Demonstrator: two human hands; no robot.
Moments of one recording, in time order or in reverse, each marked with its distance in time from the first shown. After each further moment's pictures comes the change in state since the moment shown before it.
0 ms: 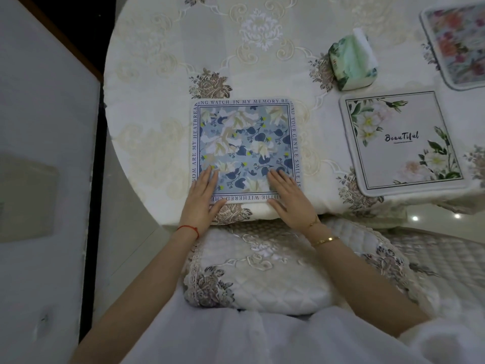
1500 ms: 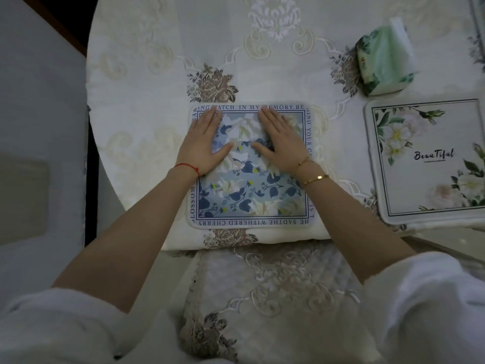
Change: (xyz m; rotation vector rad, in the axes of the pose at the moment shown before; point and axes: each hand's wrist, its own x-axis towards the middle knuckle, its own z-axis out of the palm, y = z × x) left_hand 0.176 -0.022 -0.062 0.087 0.026 0.045; right_hand 0.190 0.022 -0.050 -0.153 -0.015 0.012
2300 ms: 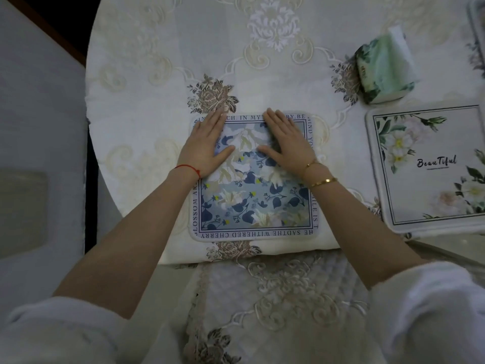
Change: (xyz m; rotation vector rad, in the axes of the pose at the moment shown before) left_hand 0.022 -0.008 -0.007 0.053 -0.047 0.063; right_hand 0.013 0.013 -0.011 -0.026 -0.009 0.010
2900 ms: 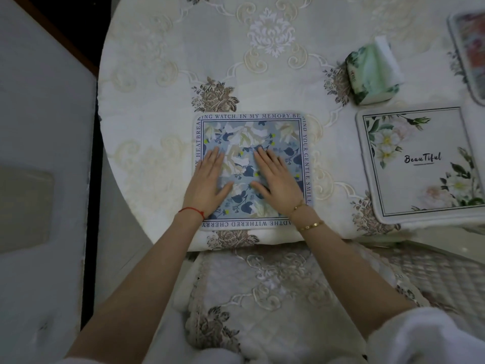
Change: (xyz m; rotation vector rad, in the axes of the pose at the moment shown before) left_hand -0.095 0.036 0.036 -0.072 0.012 -0.089; right_hand -0.085 -0.048 0.043 0.085 0.012 -0.012
